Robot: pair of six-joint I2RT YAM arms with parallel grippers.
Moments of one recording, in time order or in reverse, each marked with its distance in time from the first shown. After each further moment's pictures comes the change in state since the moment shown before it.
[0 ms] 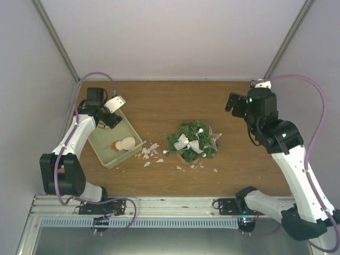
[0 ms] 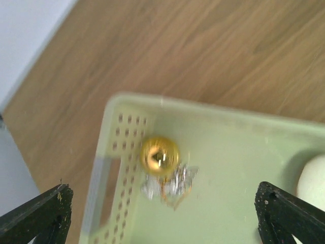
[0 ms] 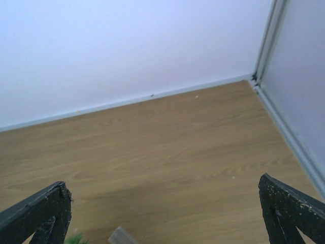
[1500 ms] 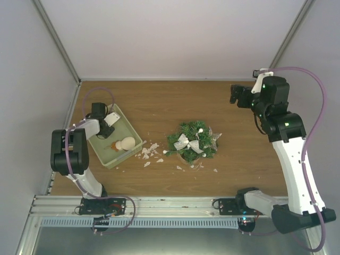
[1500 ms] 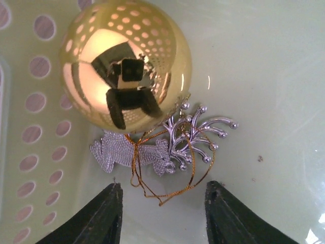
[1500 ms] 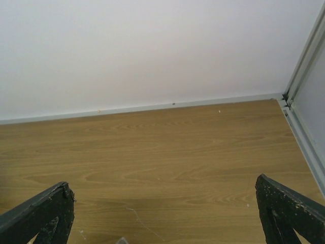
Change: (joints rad) left arm 0.097 0.240 -0.245 0.291 -0.200 -0.029; right arm -0.277 0.081 0.053 0.113 -0.373 -0.216
